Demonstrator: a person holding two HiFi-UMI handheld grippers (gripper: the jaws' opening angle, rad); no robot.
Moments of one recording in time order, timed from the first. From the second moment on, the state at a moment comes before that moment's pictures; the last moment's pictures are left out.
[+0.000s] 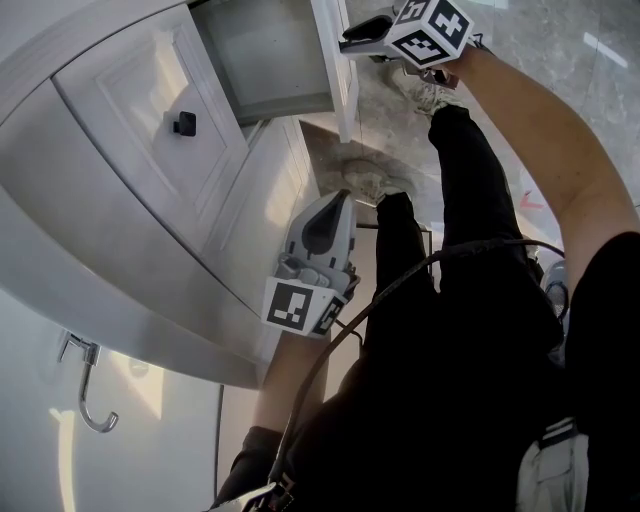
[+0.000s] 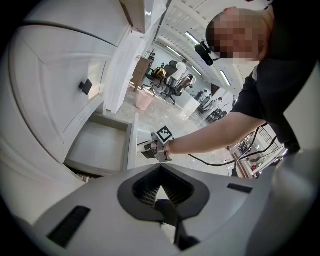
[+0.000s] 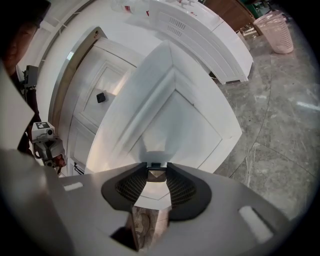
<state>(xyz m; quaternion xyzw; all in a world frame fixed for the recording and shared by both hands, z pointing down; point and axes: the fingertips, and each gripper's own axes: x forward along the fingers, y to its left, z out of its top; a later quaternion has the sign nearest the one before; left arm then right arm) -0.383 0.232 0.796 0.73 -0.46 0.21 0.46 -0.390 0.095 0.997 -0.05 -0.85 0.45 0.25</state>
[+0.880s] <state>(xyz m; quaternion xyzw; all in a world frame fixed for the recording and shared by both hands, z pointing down) -0.364 0.228 0.789 0.73 -0.47 0.20 0.45 -0.355 0.096 0.998 -0.05 -0.85 0.46 0.25</state>
